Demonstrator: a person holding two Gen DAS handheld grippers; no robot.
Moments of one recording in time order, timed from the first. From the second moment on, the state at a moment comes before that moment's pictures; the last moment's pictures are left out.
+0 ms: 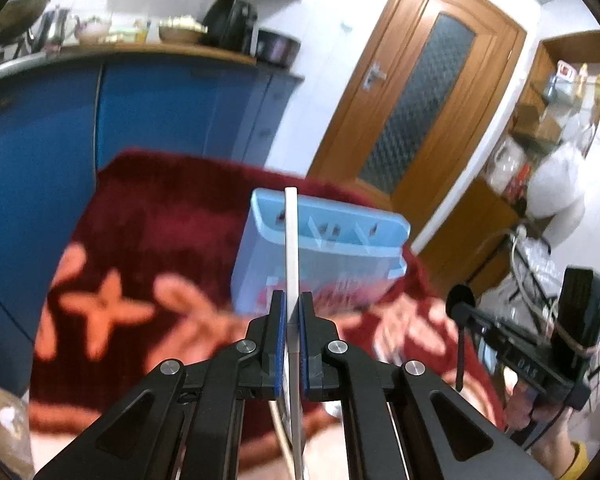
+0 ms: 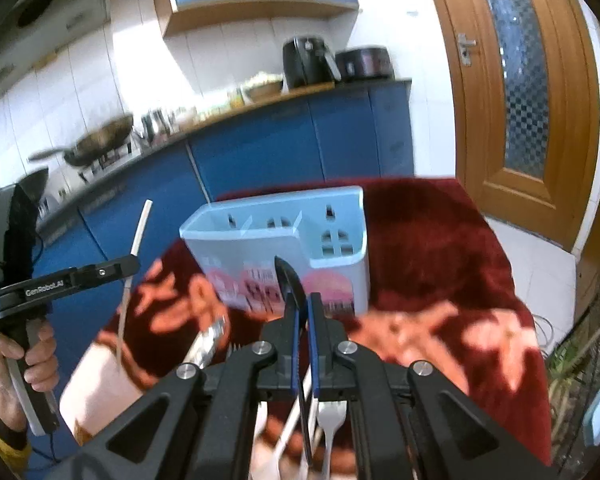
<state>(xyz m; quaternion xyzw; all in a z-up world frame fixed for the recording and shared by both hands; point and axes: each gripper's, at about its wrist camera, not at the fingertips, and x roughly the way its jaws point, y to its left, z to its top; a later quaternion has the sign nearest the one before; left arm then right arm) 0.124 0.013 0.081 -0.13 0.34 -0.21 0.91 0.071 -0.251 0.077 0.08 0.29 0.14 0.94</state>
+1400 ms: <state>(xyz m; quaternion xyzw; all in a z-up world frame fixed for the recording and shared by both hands) 0.208 -0.040 0.064 -0.05 0.14 -0.11 0.98 0.179 -0.236 0.061 0.08 0.15 0.12 0.98</state>
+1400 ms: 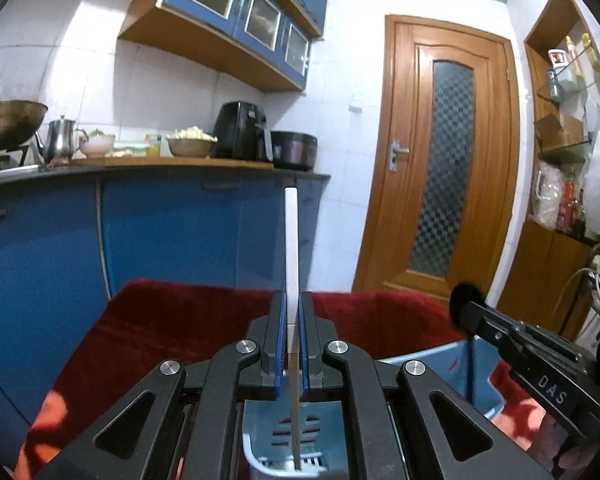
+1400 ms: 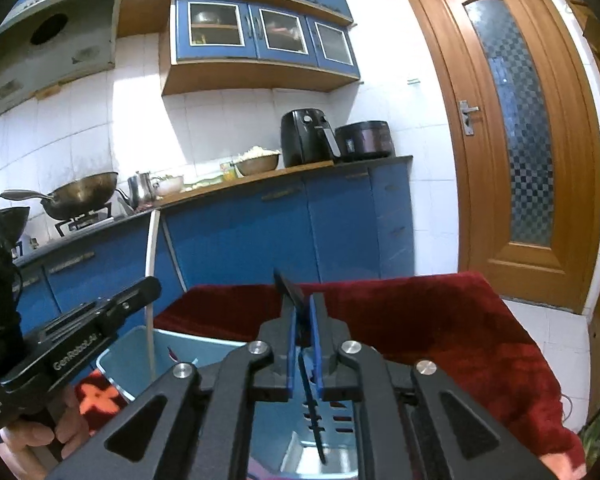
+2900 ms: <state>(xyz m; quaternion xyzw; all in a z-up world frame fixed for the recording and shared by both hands) 0.244 -0.027 0.092 -0.09 0.24 -0.14 0.96 0.118 -0.275 0.052 0.16 0.20 0.12 0.96</state>
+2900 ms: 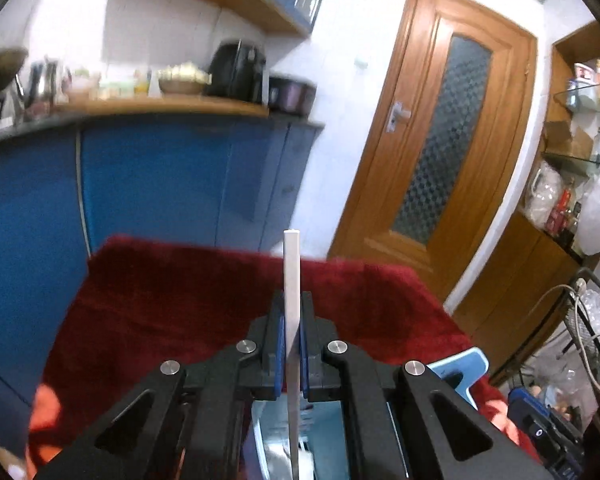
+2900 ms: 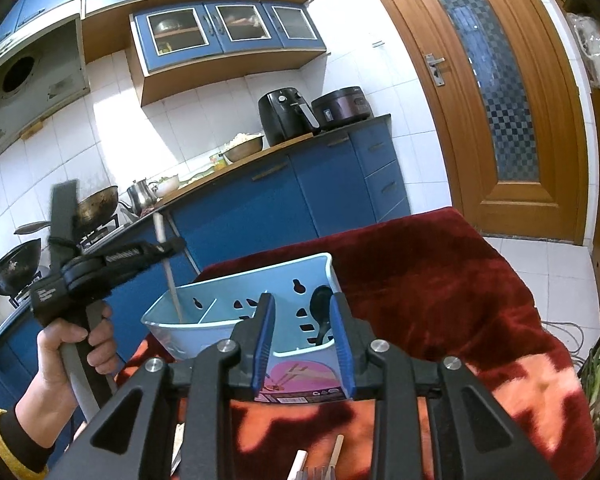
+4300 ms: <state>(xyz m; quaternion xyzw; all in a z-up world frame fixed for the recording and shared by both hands) 0.109 0.011 0.052 -0.04 0.39 -0.14 0.91 0.028 -0.264 0.051 0.14 0.30 0.08 0.94</state>
